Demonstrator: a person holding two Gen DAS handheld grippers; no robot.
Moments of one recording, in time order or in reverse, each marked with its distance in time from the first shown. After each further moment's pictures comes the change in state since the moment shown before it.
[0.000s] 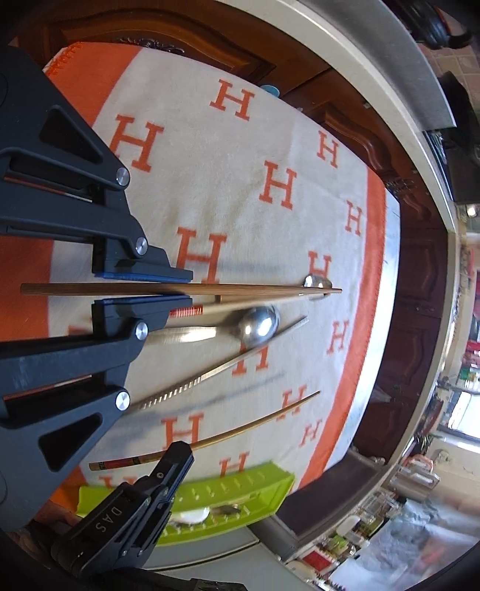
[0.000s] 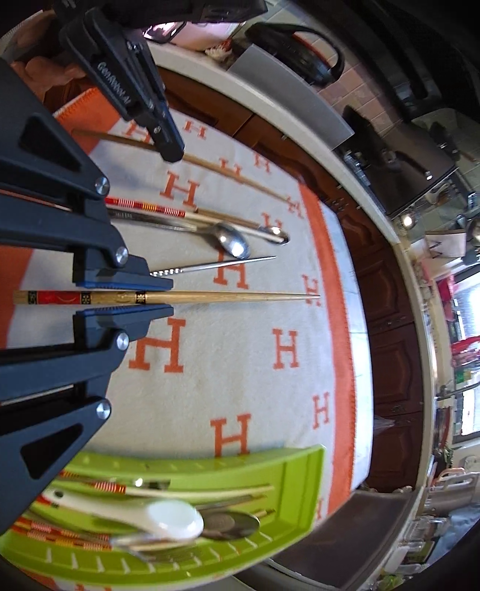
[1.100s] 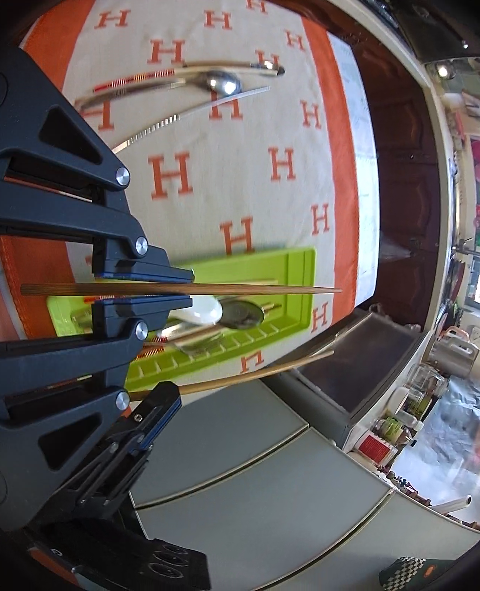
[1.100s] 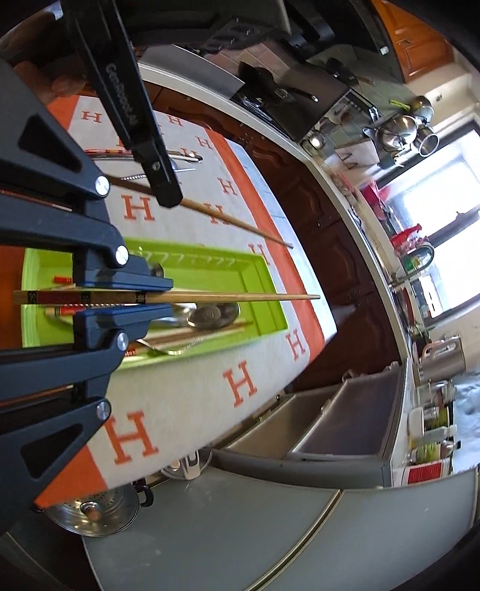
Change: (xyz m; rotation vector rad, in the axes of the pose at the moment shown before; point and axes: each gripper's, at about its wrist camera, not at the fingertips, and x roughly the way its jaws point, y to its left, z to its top) left arm -0.039 -0.236 0.005 0.233 0.089 -0.339; right arm -0.129 -0.139 -0.029 0.304 -0.204 -0.157
